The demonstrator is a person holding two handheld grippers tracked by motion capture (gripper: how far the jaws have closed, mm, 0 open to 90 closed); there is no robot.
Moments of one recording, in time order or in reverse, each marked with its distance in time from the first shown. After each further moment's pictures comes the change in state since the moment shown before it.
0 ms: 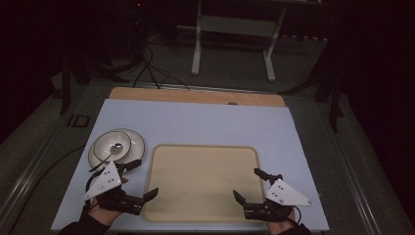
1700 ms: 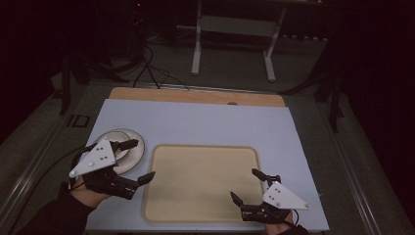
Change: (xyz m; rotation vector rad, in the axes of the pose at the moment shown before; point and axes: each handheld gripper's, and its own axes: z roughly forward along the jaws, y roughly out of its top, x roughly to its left) left arm 0.015 0.082 -0.026 0.059 0.040 0.078; right arm 0.008 0.001 0.002 -0.015 -0.006 -0.038
